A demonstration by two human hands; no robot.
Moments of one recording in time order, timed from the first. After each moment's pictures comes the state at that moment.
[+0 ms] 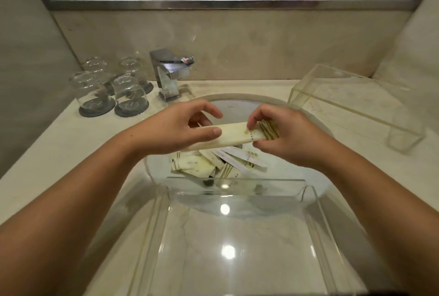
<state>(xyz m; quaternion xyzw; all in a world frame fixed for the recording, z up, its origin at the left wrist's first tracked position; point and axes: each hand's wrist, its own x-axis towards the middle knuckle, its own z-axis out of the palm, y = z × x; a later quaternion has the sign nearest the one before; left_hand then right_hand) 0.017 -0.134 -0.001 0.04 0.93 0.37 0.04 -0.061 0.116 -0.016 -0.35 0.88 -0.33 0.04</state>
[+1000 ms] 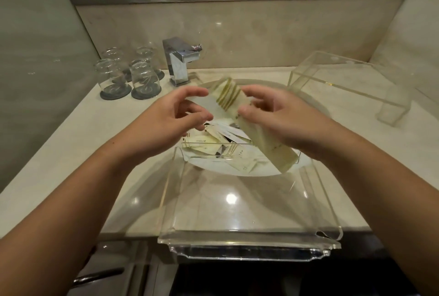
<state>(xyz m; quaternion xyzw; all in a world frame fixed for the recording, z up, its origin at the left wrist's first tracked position) 0.105 -0.119 0.001 -0.02 0.86 0.51 -0.06 0.023 0.108 0.012 -0.34 0.79 -0.50 0.13</state>
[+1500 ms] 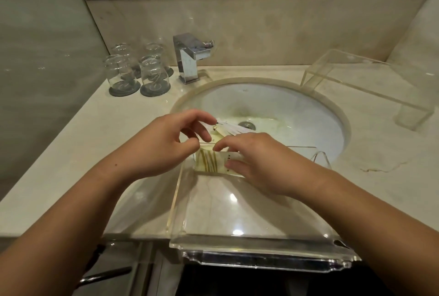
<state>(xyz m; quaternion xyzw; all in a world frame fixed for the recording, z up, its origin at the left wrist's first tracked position) 0.126 -0.137 -0.017 0.02 0.94 0.35 -0.05 0.047 0.076 -0.042 -0.47 0.86 -0.21 0.06</state>
